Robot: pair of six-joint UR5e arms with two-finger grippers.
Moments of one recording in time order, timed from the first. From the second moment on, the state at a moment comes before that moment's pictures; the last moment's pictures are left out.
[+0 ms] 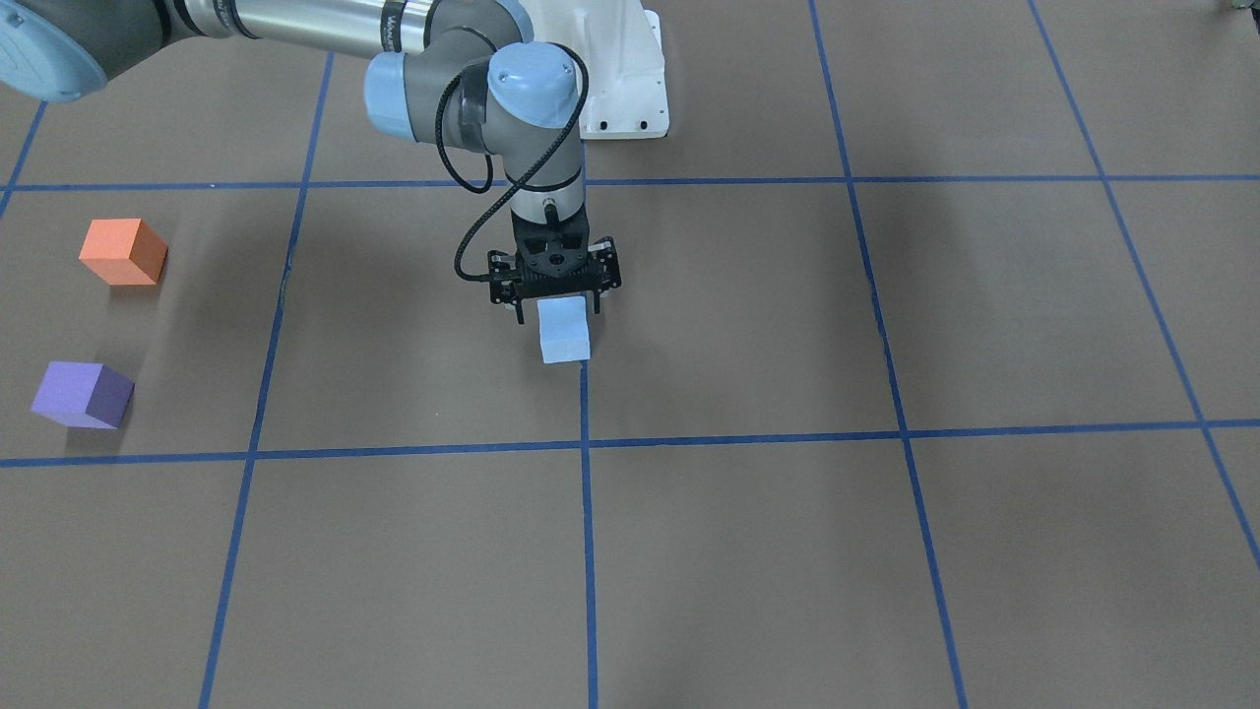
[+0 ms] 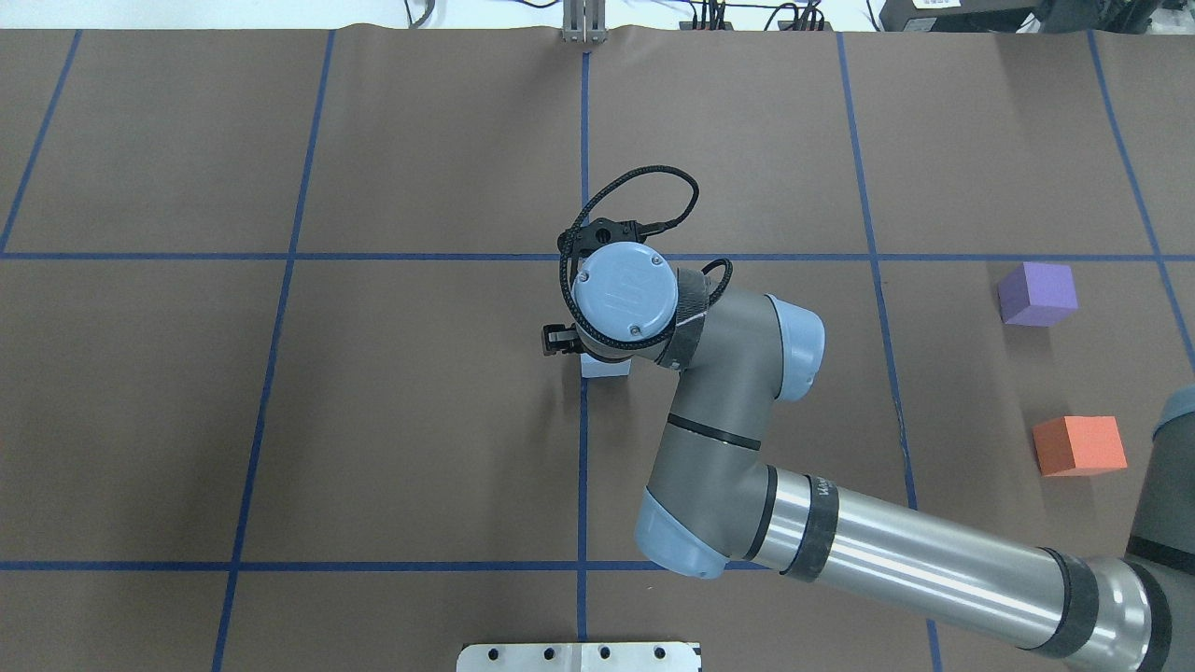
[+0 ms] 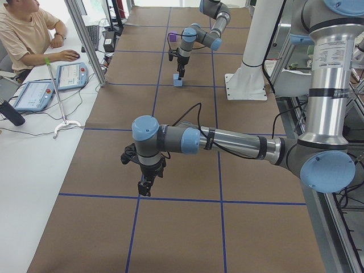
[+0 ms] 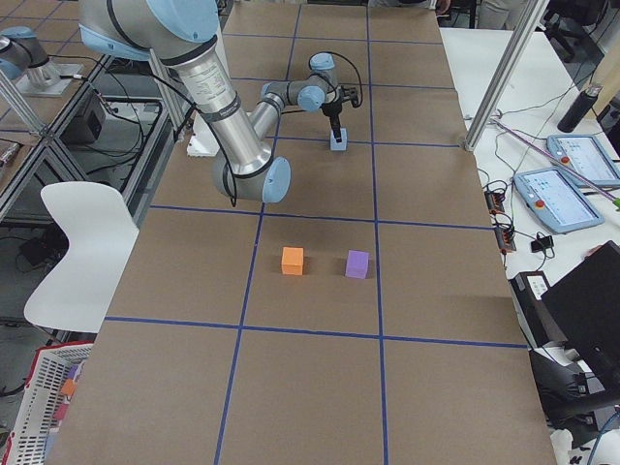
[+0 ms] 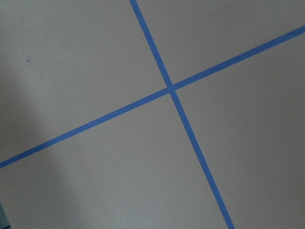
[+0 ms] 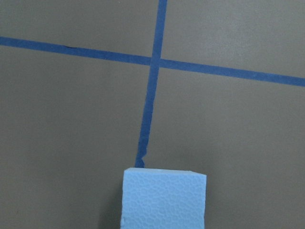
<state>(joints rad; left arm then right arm) -1.52 -1.57 -1.72 -1.49 -2.19 0.33 0.45 -0.80 1.52 -1.47 1.65 1.13</state>
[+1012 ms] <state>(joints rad) -1.52 -1.53 -1.72 -1.50 -2.19 0.33 0.54 -0.81 1.59 -1.59 1.73 1.15</state>
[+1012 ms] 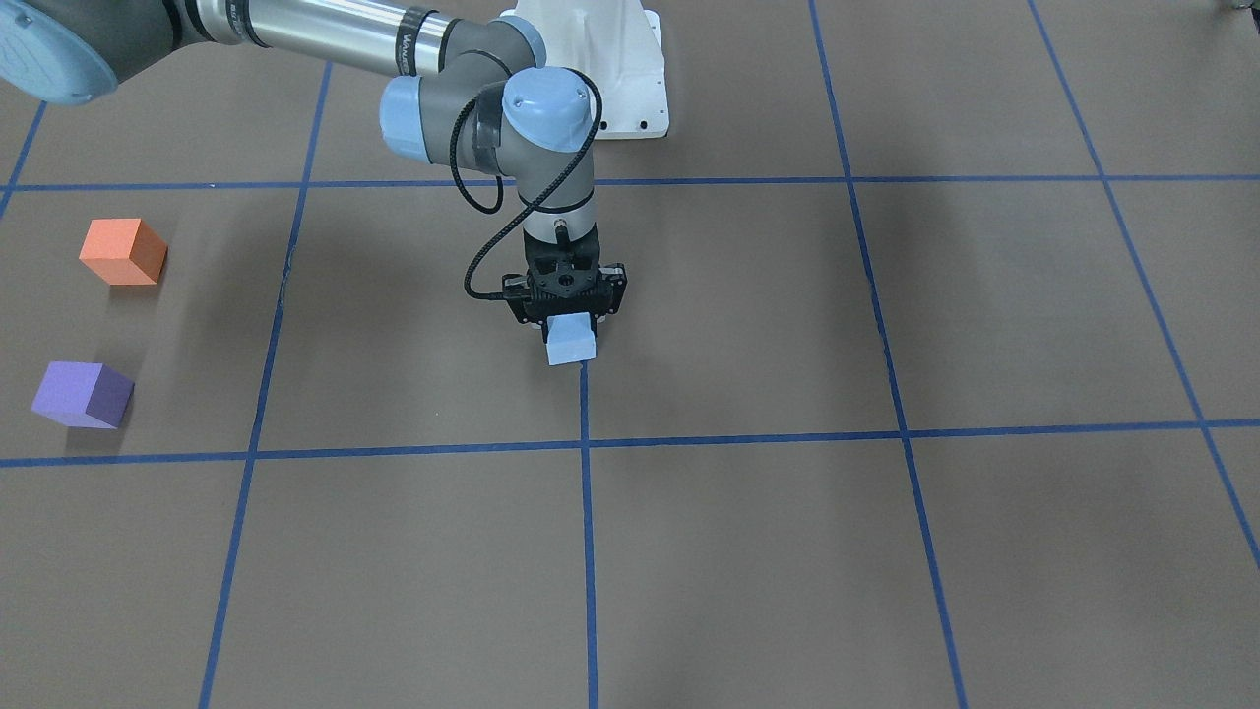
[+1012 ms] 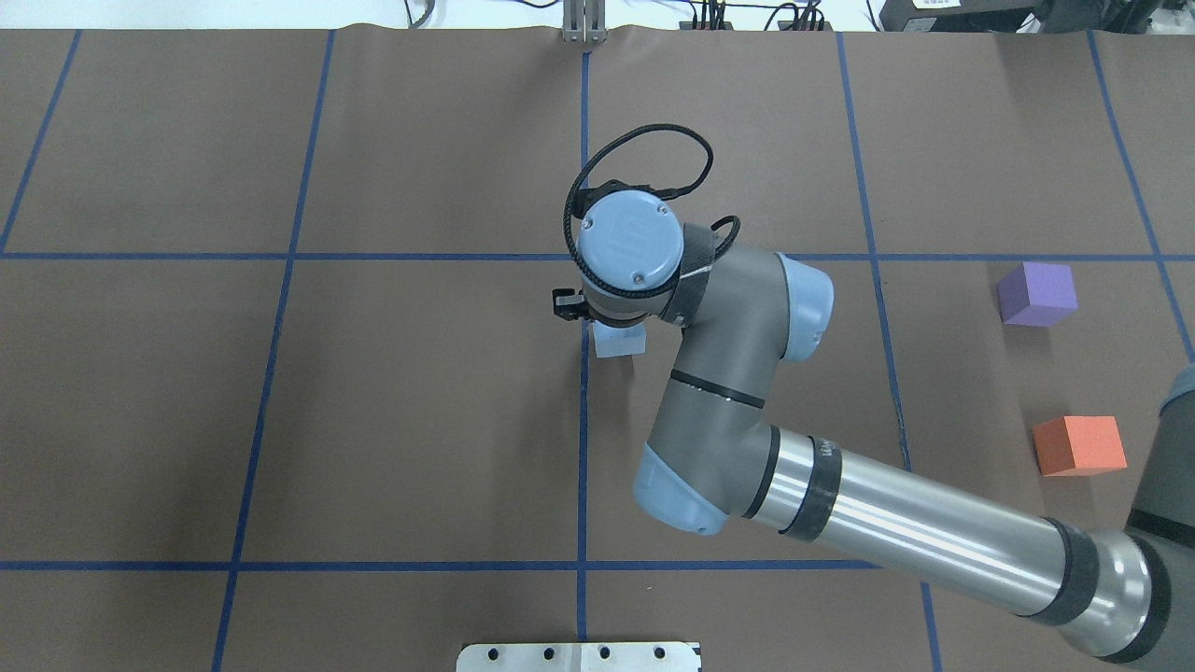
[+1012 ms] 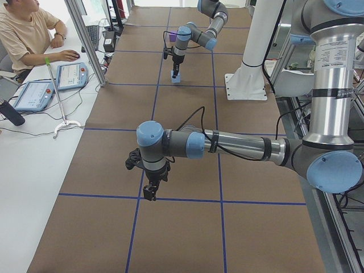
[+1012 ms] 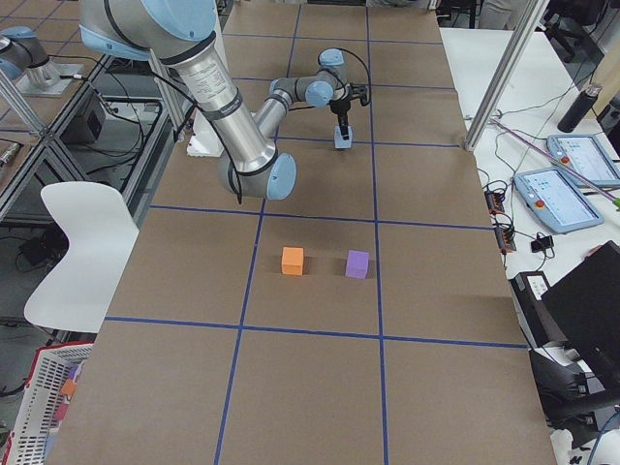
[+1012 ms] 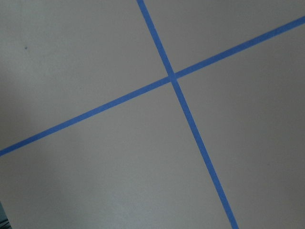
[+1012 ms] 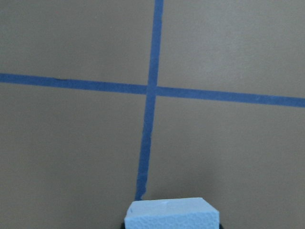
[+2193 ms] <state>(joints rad) -1.57 -1.48 -1.72 -1.50 -2.42 0.32 0.96 -1.53 1.95 -1.43 2.00 0.74</state>
